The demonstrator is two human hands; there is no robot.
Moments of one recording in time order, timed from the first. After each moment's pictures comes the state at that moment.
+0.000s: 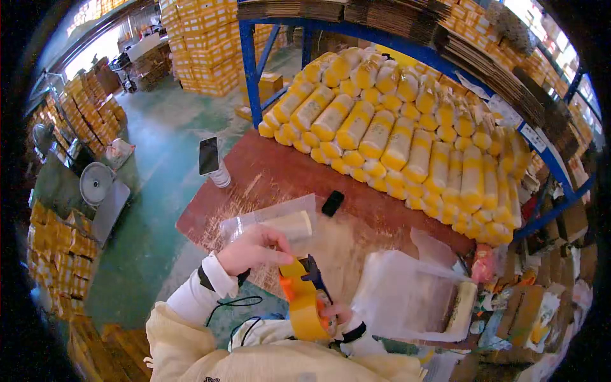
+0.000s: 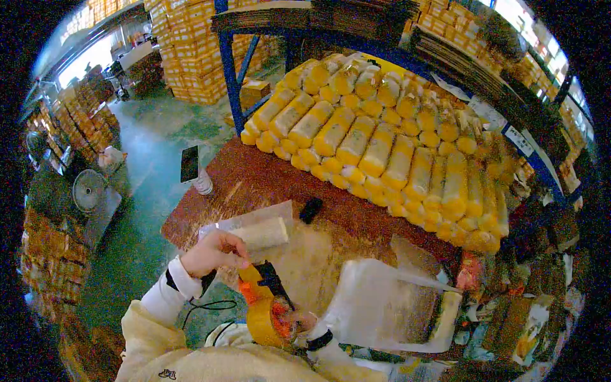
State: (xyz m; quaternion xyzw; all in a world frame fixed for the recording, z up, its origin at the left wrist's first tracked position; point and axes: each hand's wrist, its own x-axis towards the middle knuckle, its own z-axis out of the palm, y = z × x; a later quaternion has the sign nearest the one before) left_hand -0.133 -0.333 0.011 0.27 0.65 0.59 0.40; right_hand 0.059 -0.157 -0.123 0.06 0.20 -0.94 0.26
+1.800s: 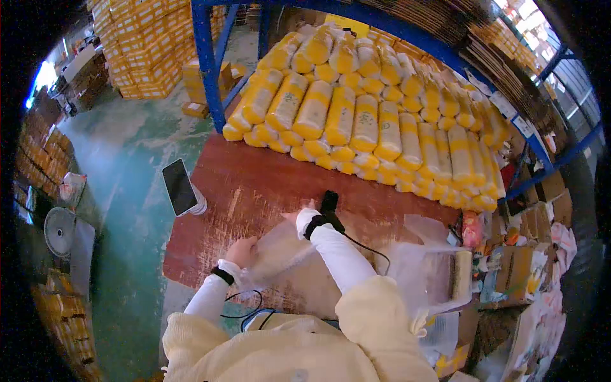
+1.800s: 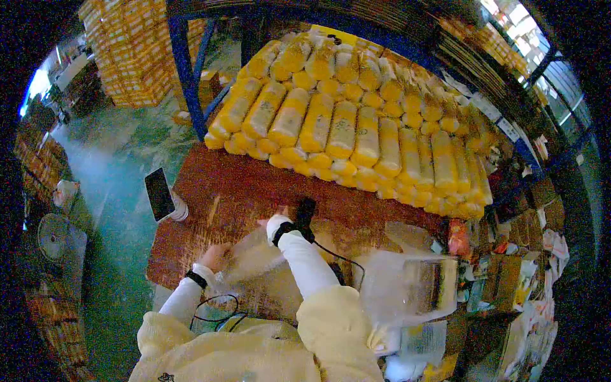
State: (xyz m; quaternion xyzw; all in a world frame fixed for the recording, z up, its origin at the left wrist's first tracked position) left_hand -0.314 -0.381 -0.224 0.39 0.85 0.32 0.16; right_hand -0.290 -0.145 -0.182 0.03 0.93 -0.03 0.36
